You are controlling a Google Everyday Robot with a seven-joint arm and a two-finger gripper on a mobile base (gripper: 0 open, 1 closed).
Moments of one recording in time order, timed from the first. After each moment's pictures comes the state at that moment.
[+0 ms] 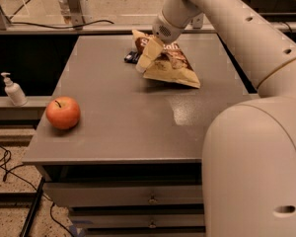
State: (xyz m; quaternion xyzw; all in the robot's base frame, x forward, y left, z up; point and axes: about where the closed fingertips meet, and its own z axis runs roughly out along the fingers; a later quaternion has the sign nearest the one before) arm 0.744 -0.019 0.885 -0.53 0.80 0.09 0.25
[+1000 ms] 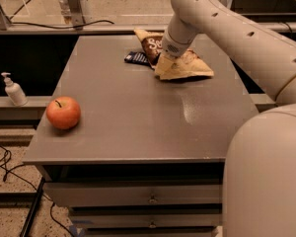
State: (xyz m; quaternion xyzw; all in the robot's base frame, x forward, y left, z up) arm 0.759 -0.069 0.844 -0.55 0.79 -0.03 0.26
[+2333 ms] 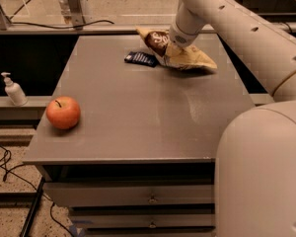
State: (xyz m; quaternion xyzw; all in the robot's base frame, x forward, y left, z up) arm 0.785 -0.086 0.867 -0.56 0.78 -0.05 0.28
